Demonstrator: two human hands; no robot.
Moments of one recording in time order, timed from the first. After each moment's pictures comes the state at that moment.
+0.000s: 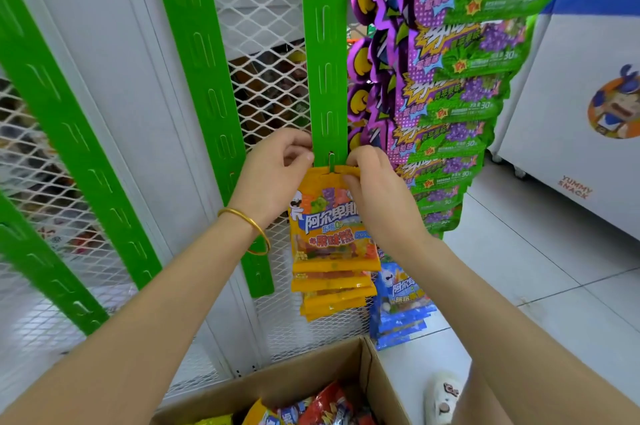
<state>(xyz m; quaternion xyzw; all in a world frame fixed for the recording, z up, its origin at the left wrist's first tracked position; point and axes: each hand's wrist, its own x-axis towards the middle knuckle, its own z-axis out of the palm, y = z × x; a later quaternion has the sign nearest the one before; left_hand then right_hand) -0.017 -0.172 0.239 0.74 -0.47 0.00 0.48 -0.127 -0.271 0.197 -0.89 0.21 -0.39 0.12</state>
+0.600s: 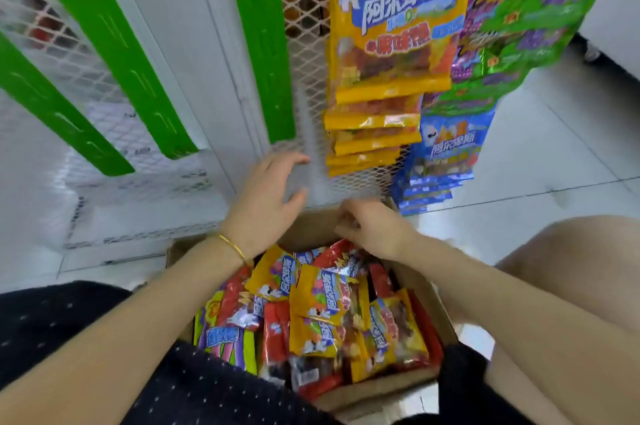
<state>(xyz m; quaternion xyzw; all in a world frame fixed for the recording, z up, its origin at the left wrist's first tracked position) -0.030 -0.066 0.020 0.81 -0.47 -0.07 0.34 -0.150 -0.208 -0.029 -0.93 0.22 0.08 0.30</state>
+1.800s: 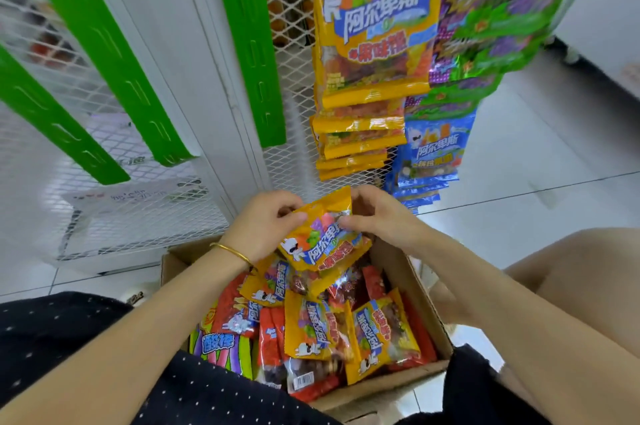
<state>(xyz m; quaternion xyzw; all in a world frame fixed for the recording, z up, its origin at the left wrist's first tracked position) -0.046 -0.062 0.020 0.83 -0.41 -0.23 0.31 -0.175 -0.219 -0.020 -0.76 0.21 -0.04 0.61</state>
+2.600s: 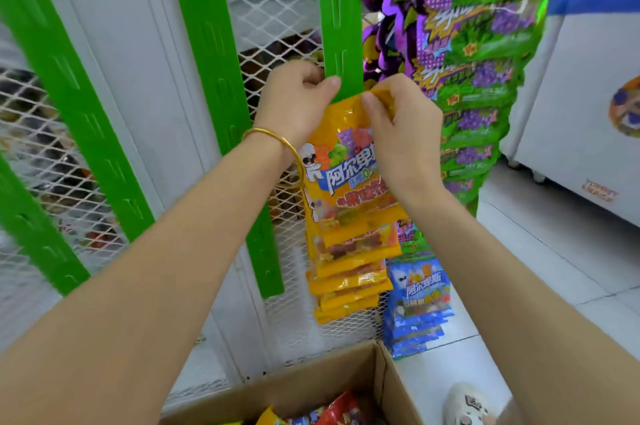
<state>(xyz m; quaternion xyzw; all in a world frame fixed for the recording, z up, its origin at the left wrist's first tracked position) -0.019 -0.200 0.289 0.72 -0.46 0.07 0.52 -0.120 -0.266 0.244 -0.75 0.20 -0.59 0.23</state>
